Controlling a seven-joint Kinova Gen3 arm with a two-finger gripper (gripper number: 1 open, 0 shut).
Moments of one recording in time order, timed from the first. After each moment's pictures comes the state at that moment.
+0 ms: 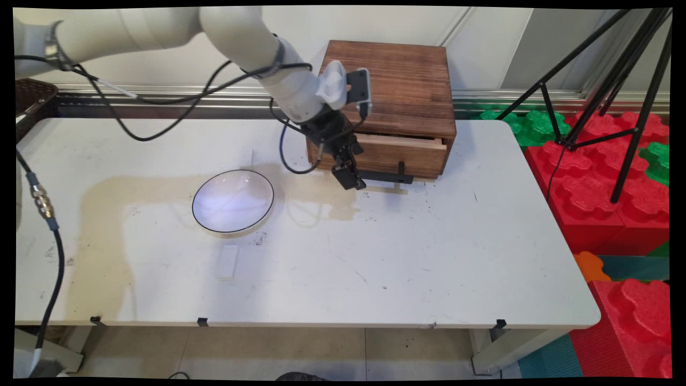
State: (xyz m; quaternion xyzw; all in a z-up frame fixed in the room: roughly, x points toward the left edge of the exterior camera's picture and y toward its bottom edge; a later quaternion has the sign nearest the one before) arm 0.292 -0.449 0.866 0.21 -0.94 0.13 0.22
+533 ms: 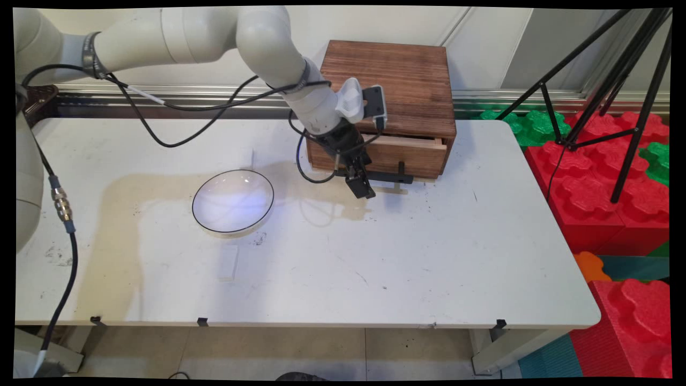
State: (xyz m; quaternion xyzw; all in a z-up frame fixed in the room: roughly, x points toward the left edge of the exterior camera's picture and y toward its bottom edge) arm 0.272 -0.472 0.833 0.22 -0.95 0.11 0.21
